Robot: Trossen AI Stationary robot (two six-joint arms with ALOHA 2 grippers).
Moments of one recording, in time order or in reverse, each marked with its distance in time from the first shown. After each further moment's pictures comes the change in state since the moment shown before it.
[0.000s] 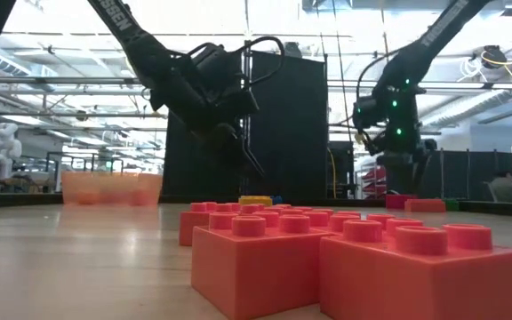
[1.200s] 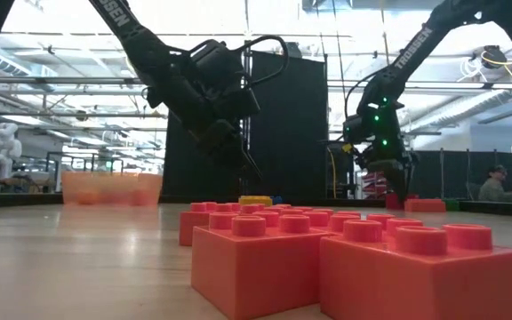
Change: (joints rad) left arm -0.042 0.000 0.000 -0.039 -0.004 -0.059; right arm -0.082 0.248 0.252 -0.139 -0.076 -0.126
